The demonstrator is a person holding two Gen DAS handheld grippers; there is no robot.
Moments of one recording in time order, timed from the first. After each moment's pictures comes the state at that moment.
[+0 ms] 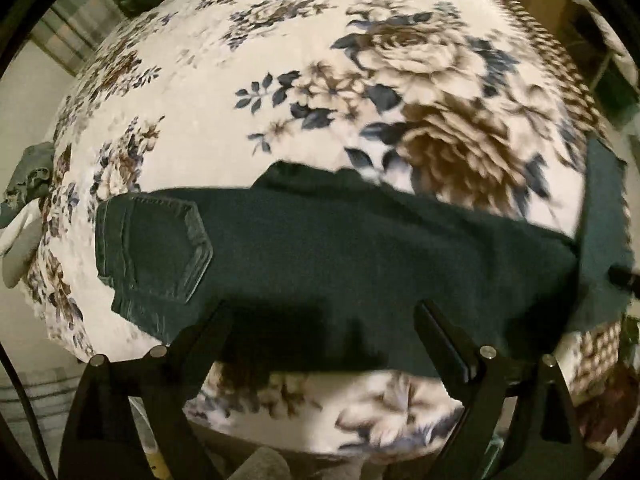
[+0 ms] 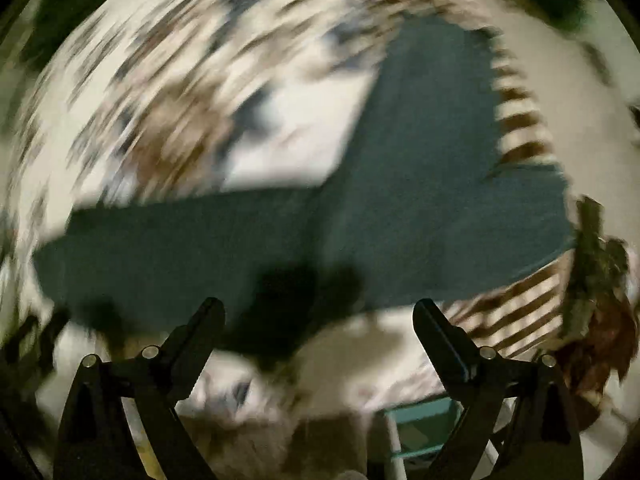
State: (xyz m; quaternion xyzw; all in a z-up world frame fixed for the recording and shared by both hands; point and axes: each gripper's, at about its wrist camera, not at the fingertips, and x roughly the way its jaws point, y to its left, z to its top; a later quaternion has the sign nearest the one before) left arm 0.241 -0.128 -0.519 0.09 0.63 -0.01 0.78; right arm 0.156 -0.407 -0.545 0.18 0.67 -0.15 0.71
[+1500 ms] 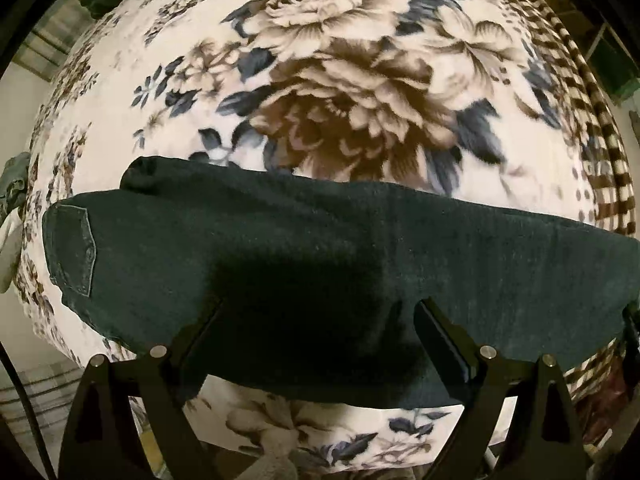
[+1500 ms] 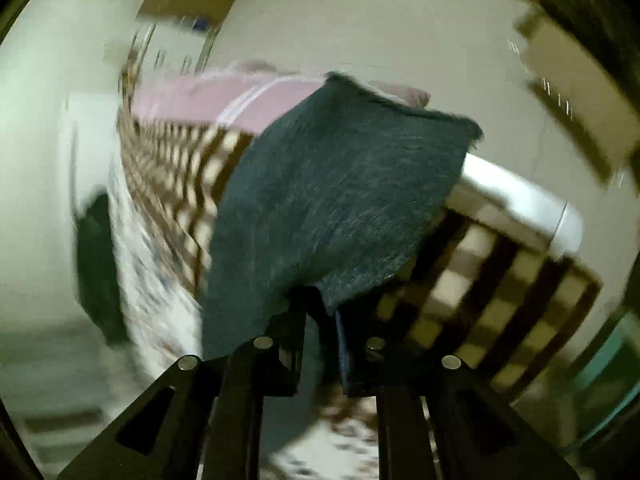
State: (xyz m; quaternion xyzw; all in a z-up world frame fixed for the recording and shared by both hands) left arm 0.227 -0.248 -0.566 0.11 0.66 -0.02 0.74; right arm -0.025 -0.638 -0.649 0.65 0.39 -0.20 0.61
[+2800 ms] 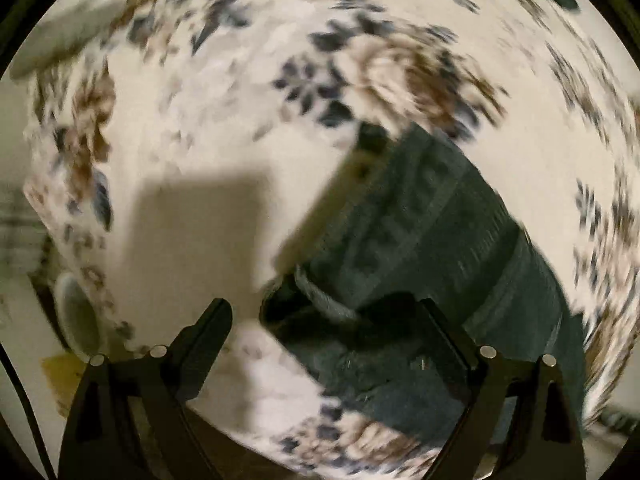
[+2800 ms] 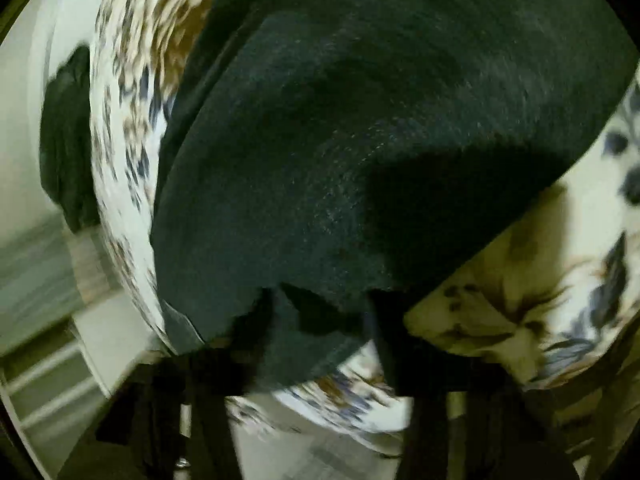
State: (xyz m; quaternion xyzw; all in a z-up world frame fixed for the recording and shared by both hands) left arm 0.266 0.231 -0.580 -0.21 0.65 0.17 0.70; right arm 0.119 -0.178 -0.641 0.61 0.56 -0.10 0.56
